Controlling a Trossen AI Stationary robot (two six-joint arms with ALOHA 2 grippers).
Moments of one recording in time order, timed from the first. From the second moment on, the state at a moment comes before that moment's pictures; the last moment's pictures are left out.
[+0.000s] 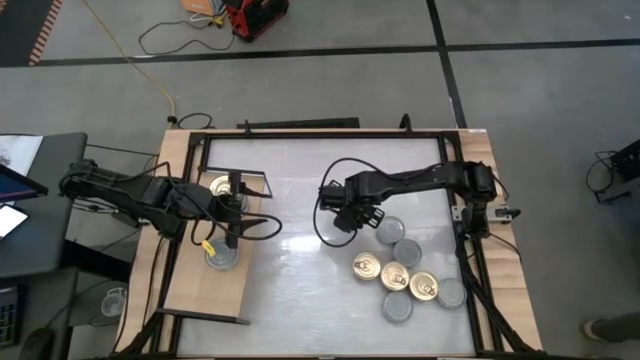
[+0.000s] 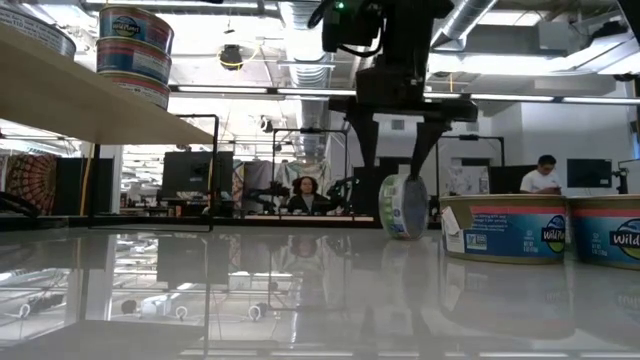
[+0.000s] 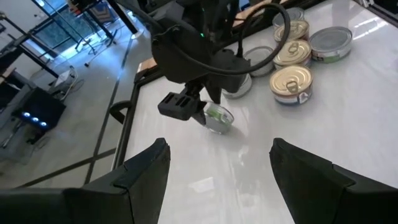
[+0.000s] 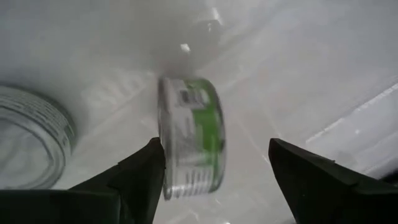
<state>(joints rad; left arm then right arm) -0.27 0.87 0.94 -0.45 -0.43 0.33 -0.03 1.90 1.53 -1.05 0.24 -1.06</state>
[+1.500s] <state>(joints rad) -0.37 0.94 0.94 -0.42 -0.47 1.26 -0.38 1.79 1.60 -0.75 -0.86 -0.23</state>
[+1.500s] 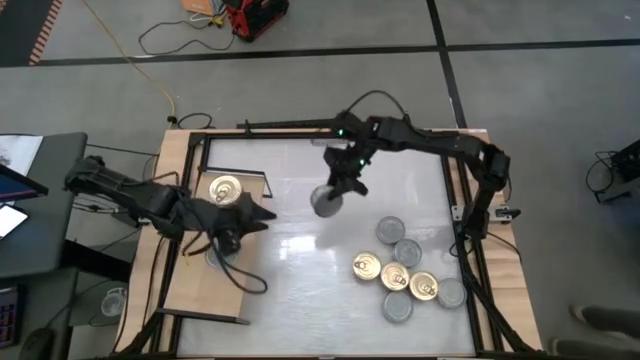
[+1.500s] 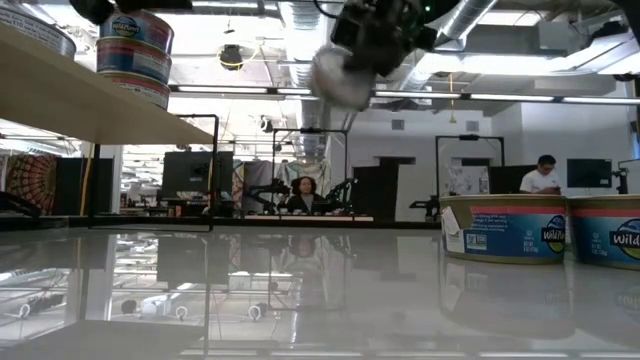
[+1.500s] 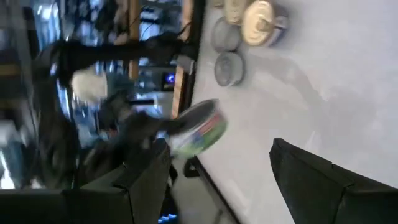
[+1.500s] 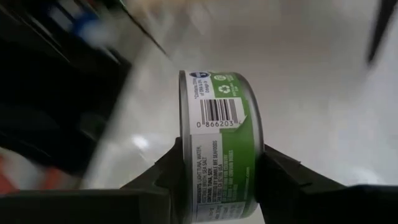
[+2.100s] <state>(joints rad) -0.45 1.17 0.94 -0.06 -0.79 1.80 -0.37 1.79 1.60 -0.31 -1.11 0.19</state>
